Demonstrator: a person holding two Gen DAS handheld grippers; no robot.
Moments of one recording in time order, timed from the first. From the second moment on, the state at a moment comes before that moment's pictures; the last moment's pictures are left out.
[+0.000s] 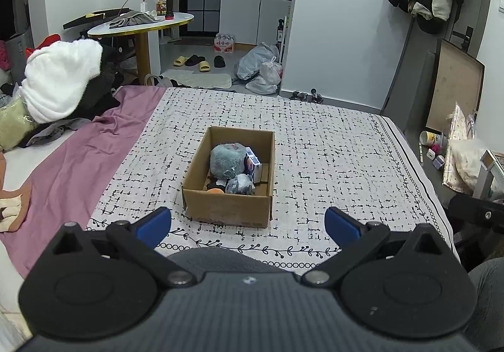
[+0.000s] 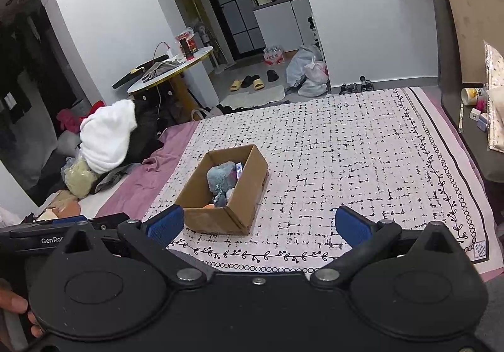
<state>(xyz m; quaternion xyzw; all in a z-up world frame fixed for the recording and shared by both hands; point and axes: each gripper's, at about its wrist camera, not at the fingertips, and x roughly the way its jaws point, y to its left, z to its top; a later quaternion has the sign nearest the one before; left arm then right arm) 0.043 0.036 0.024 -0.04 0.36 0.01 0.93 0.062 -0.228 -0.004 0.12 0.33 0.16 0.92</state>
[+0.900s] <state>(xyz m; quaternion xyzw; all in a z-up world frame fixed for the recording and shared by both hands) 0.047 0.038 0.020 -0.04 0.36 0.01 0.93 0.065 -0.229 -0.007 0.12 0.33 0.15 0.92</state>
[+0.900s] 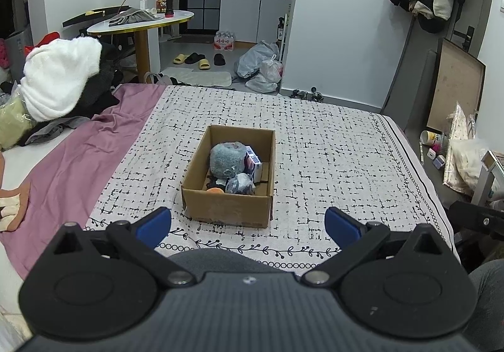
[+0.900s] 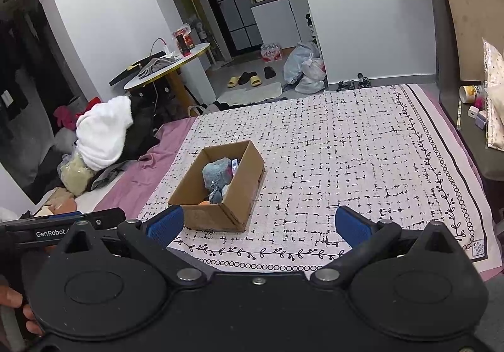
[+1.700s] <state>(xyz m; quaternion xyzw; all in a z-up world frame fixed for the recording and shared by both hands) 0.057 0.050 0.021 -0.06 0.37 0.02 0.93 0.078 -0.231 -0.002 0.12 0.34 0.15 0.92</state>
